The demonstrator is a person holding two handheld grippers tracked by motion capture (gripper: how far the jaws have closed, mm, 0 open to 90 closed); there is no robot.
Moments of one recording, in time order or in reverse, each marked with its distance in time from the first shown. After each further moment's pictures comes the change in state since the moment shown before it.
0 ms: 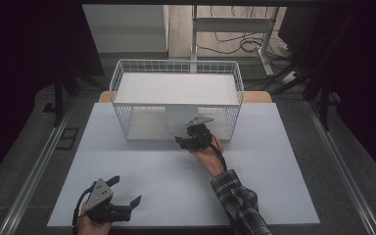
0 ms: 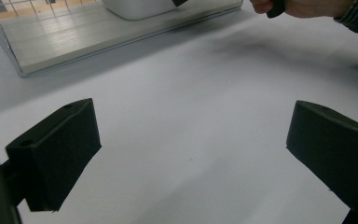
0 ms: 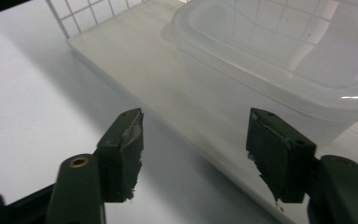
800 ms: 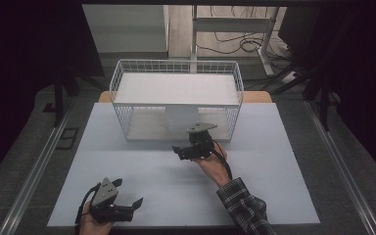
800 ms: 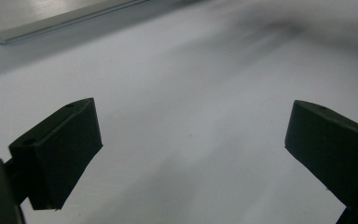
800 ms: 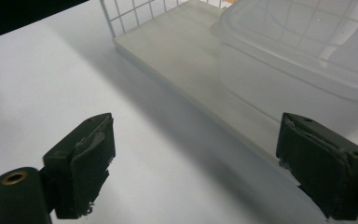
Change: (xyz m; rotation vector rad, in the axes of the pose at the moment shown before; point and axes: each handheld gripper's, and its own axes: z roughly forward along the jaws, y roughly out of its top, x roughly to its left) left arm 0.000 -0.003 0.011 0.122 -0.010 -0.013; right arm 0.018 -0.008 -0.026 -0.019 0.076 -0.016
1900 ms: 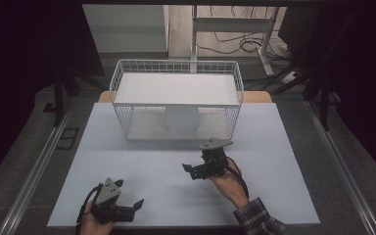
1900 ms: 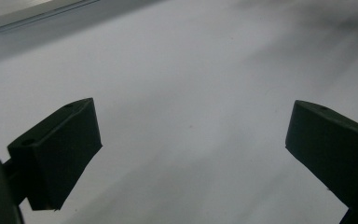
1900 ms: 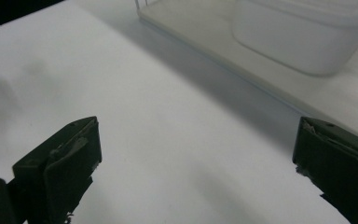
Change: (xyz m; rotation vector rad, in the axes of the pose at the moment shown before) left arm 0.000 -0.001 0.005 0.038 0.000 0.013; right arm 0.017 -0.037 -0.054 0.020 0.017 0.006
